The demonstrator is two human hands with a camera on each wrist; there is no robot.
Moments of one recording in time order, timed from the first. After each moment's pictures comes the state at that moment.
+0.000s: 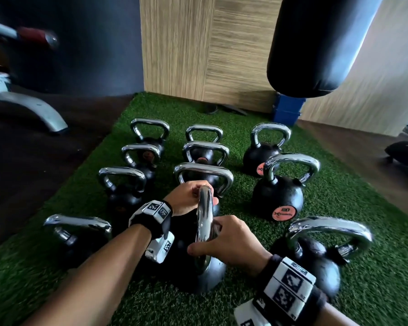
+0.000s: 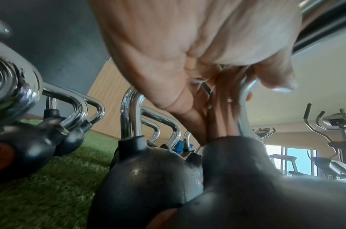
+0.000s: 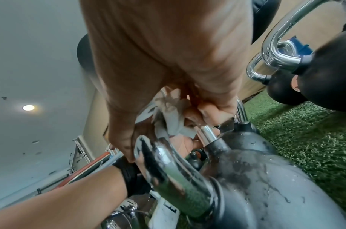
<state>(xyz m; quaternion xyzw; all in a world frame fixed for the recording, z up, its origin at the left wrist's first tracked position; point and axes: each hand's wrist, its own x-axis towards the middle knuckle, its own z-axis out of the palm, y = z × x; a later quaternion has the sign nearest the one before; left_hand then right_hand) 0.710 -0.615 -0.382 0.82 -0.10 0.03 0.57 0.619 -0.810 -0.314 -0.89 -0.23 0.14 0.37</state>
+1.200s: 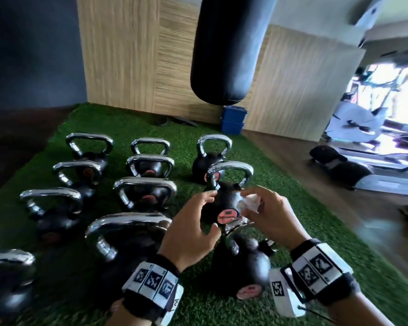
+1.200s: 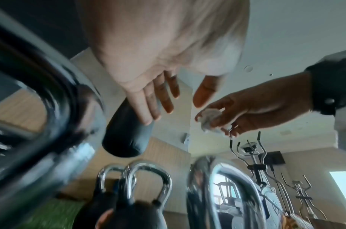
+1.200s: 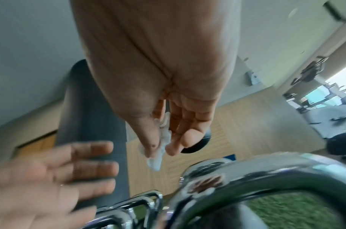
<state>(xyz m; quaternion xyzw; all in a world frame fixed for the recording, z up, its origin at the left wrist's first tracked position) 0.635 -0.784 -0.331 0.84 -0.16 0.23 0.46 0.668 -0.990 -0.254 -0.93 -0.17 -0.15 0.30</state>
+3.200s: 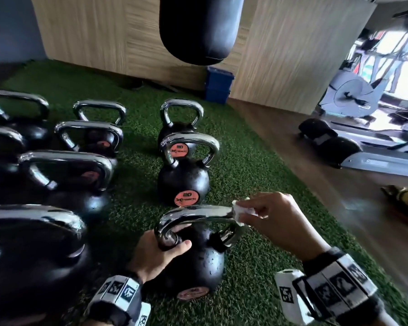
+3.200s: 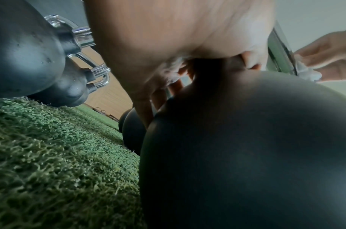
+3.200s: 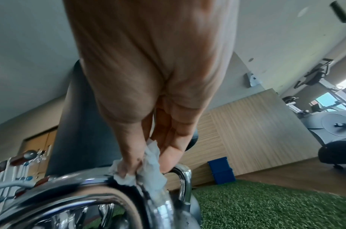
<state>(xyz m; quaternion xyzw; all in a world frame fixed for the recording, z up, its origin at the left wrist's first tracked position) 0.701 -0.869 -0.468 0.81 -0.04 0.04 0.58 0.727 -1.135 -0.290 -0.93 -0.22 -0.07 0.28</state>
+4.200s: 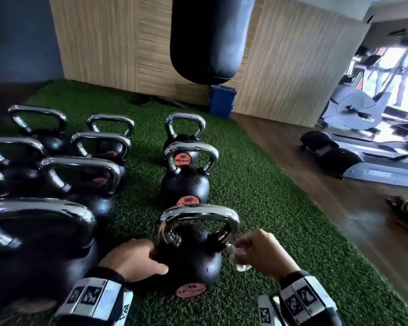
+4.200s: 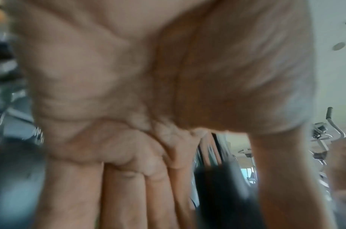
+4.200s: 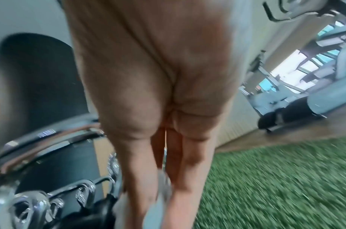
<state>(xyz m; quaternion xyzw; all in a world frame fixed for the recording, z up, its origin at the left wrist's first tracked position) 0.660 -0.845 -0.394 0.94 0.02 -0.19 0.27 0.708 -1.155 -0.366 -0.94 -0.15 0.09 0.29</state>
